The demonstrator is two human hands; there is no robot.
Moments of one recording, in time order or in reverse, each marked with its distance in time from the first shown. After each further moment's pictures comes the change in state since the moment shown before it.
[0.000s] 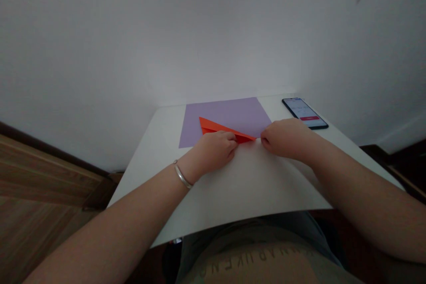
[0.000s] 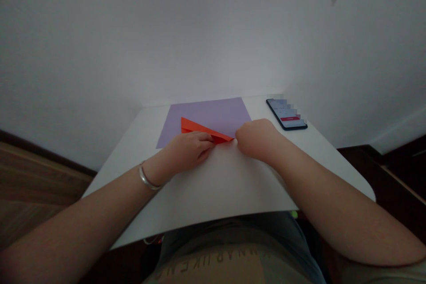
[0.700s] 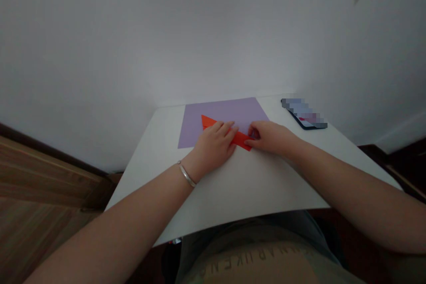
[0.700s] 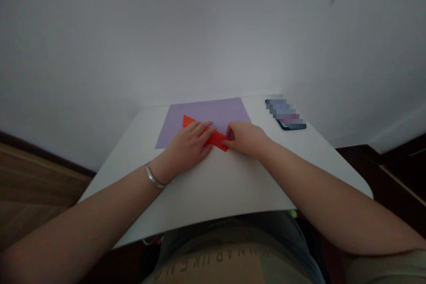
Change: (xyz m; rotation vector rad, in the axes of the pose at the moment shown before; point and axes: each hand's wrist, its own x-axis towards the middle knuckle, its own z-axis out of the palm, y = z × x) left_hand -0.001 -0.004 0.016 0.107 0.190 -0.104; right_hand 0.032 -0.003 0.037 0.522 0.163 0.079
